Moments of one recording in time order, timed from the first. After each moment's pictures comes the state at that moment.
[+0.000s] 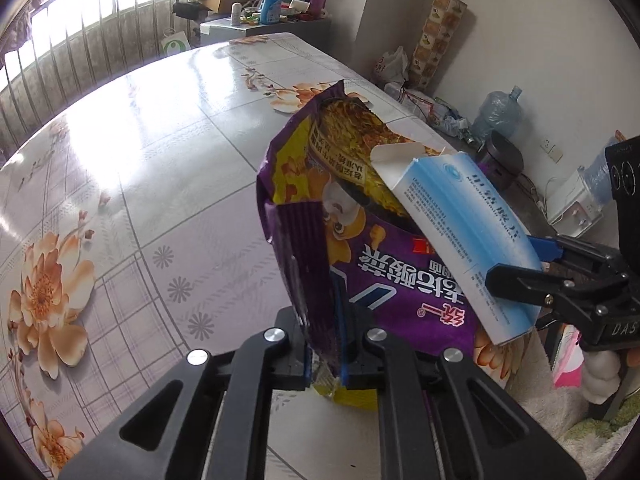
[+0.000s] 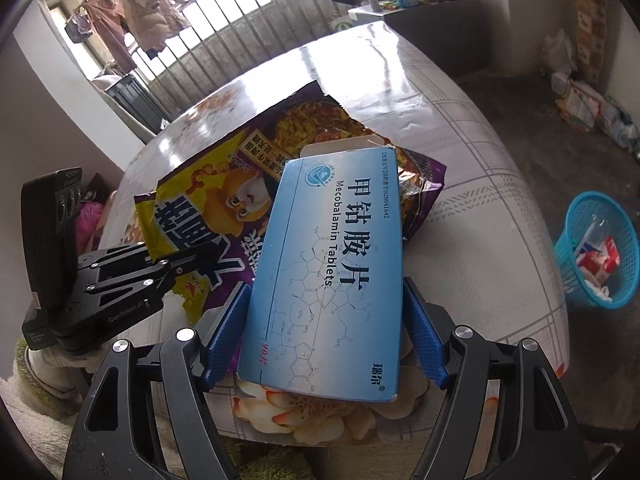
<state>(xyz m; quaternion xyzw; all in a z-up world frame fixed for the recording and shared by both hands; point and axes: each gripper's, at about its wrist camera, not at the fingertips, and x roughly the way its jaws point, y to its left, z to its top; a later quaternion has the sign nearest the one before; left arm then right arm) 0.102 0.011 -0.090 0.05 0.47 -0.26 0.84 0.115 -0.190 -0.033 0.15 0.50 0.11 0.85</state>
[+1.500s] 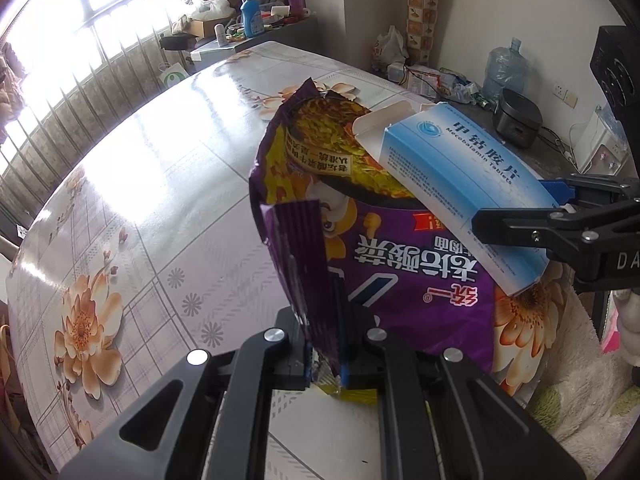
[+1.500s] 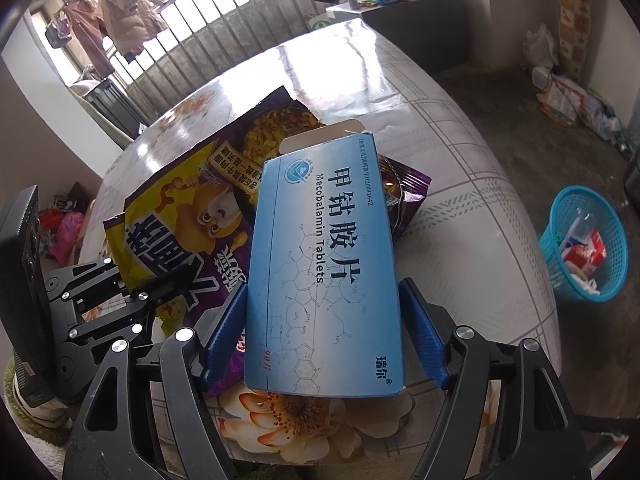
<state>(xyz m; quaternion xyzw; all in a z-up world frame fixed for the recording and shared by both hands) 0.079 -0.026 -0.092 0.17 0.45 -0.23 0.85 0.125 -0.187 -0.034 0.15 0.51 0.07 0.85</state>
